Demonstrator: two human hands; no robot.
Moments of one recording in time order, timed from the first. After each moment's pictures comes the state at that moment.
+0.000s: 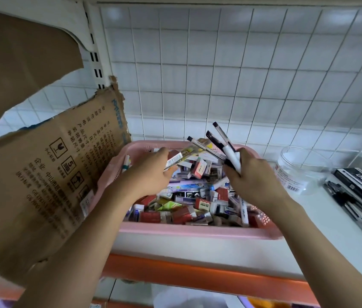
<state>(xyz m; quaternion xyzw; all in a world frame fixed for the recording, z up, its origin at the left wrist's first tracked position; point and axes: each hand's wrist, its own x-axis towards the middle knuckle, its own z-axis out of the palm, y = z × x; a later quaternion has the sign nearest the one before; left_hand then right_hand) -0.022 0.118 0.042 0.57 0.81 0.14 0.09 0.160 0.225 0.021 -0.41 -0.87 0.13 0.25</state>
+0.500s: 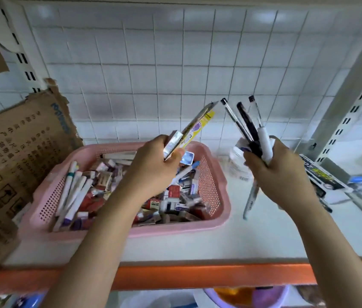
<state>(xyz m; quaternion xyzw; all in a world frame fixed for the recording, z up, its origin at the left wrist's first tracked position) 0.081 0.155 0.058 0.55 0.71 0.42 0.12 0.278 0.239 0.048 -0.47 -0.77 0.20 0.39</state>
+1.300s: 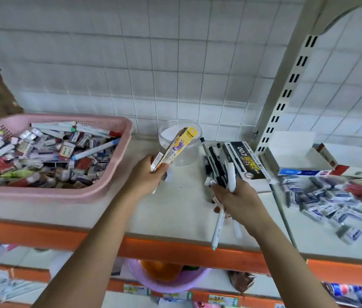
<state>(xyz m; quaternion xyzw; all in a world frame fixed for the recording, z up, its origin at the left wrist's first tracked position) 0.251 0.267 -0.049 0.38 0.77 0.46 0.24 0.455 0.316 -0.024 -0.47 -0.72 0.45 0.24</state>
